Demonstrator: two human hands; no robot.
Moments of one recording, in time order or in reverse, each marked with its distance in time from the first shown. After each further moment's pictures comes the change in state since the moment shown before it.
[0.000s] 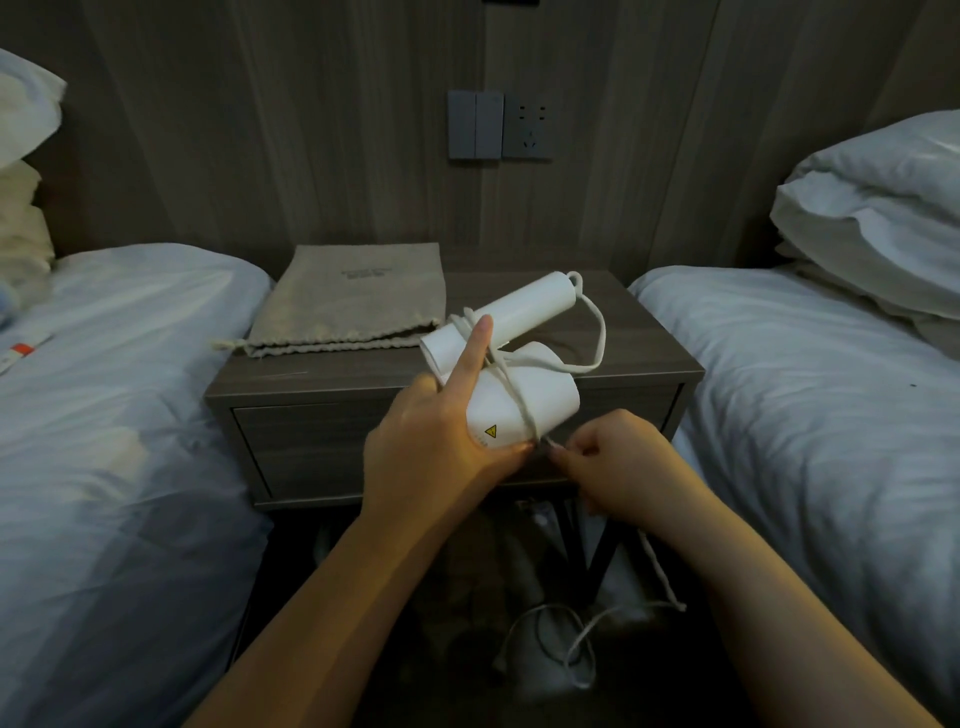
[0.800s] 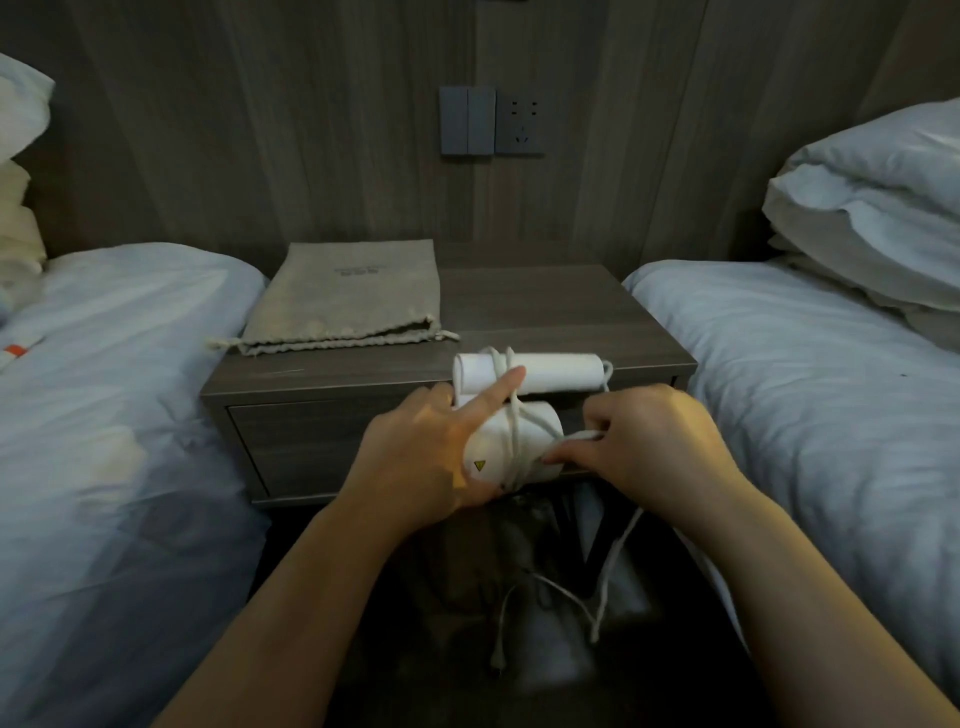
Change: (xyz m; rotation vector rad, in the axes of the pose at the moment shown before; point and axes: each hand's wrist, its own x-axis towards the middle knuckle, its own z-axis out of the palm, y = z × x) left_hand 0.005 -0.024 0.000 0.284 -0.301 0.240; right_hand -0.013 0.001 -0.019 -0.317 0.403 -0.291
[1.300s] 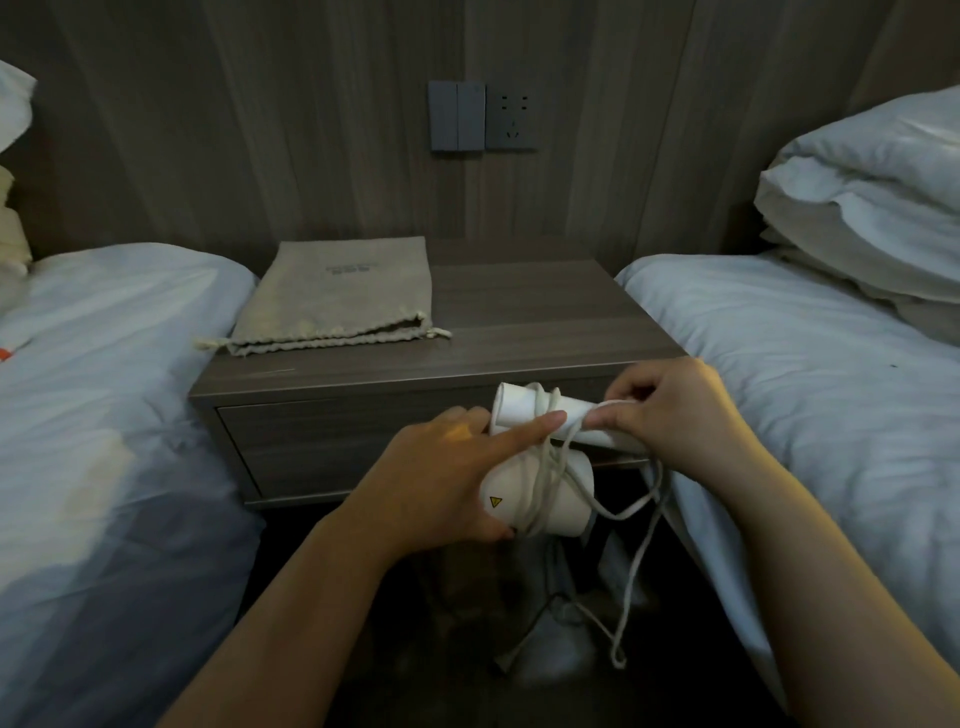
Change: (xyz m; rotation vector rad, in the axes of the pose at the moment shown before) left_hand -0.001 0.010 0.008 0.022 -0.110 0.269; right_hand 0.011 0.039 0.002 0.406 0.005 0.228
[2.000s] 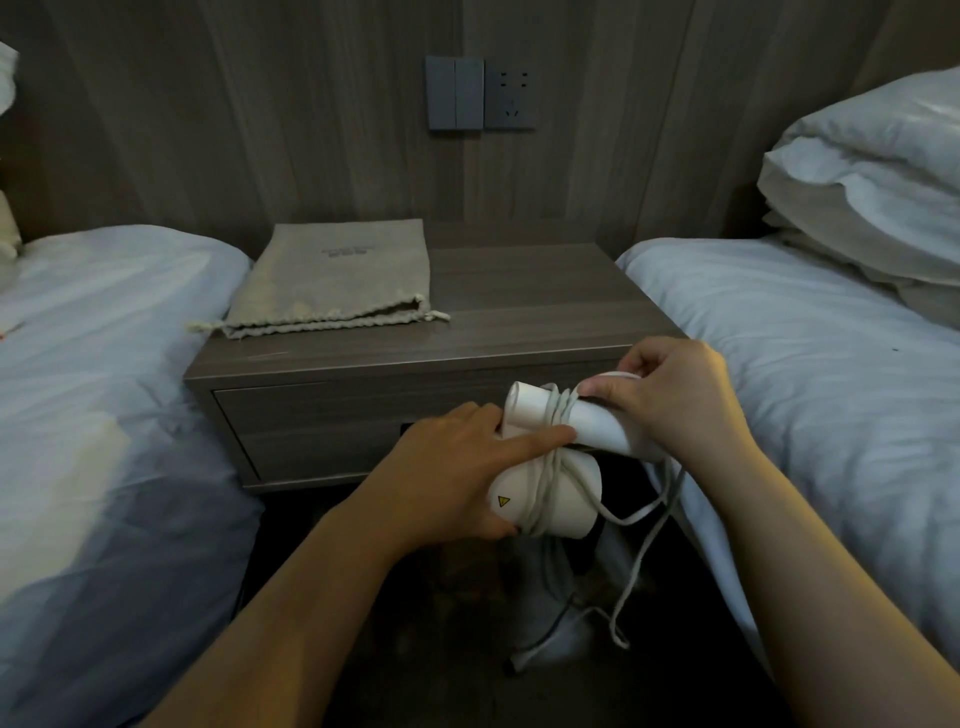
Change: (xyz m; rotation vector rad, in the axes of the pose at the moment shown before) left_hand 0.000 0.008 0.006 0.009 -0.032 0.066; right_hand 0.004 0.007 0.014 -0.044 0.178 0.125
